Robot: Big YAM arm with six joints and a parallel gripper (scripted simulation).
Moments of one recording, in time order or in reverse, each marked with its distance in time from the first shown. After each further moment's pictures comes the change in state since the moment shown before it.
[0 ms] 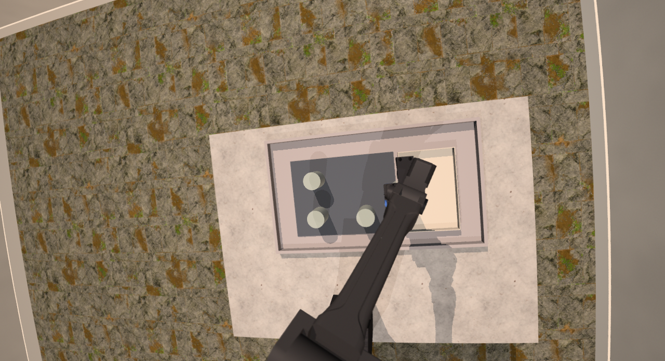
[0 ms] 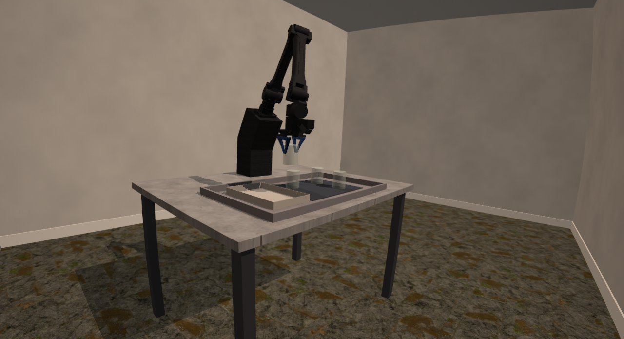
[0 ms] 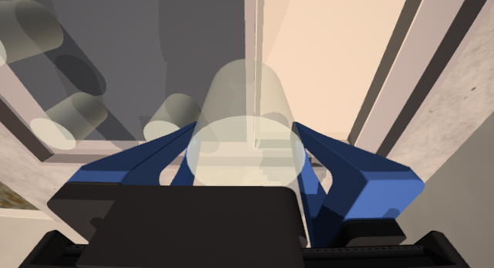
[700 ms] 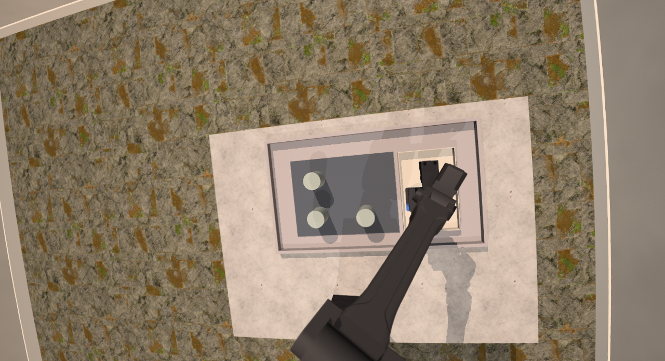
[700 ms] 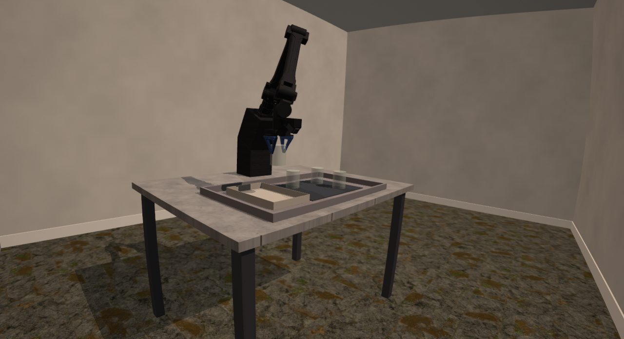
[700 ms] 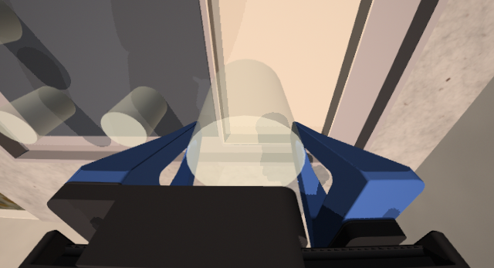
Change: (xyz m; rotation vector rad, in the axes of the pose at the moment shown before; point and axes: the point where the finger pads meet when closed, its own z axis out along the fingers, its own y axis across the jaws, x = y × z) arm 0.015 -0.060 0.000 0.001 -0.003 0.003
